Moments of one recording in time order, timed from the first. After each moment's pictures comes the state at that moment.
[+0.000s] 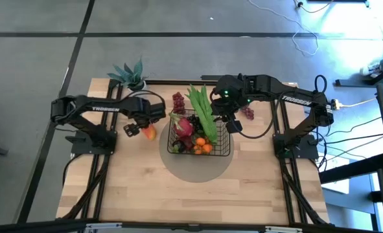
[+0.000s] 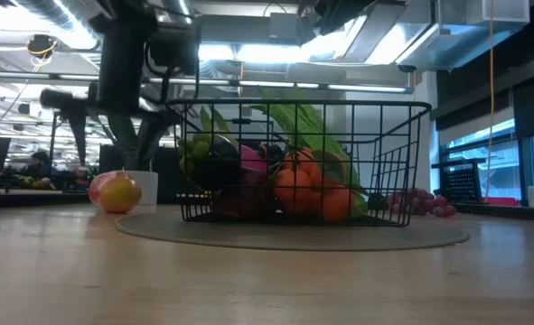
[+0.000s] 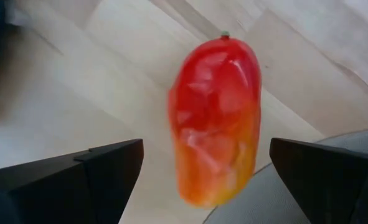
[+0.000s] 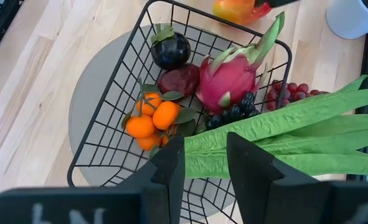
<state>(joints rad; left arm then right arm) 0.26 1.42 0.92 -0.98 -0.14 -1.98 -0.16 1.59 1.74 -1.15 -0.19 -0.45</state>
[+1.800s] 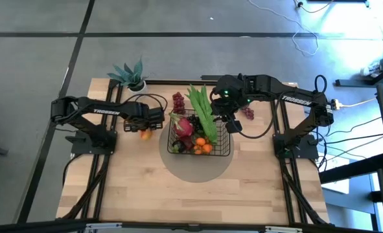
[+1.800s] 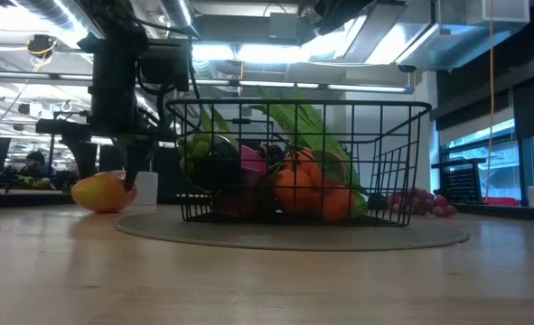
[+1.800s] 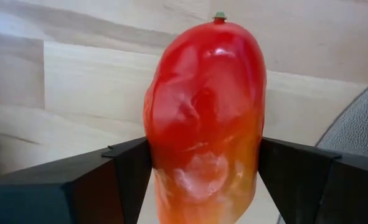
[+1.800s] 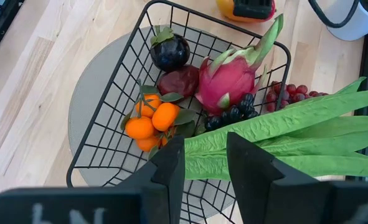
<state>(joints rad) 0.25 1.42 0.78 -0.80 -0.18 -1.48 -0.16 1.59 1.74 -1.14 -0.19 -0.45</state>
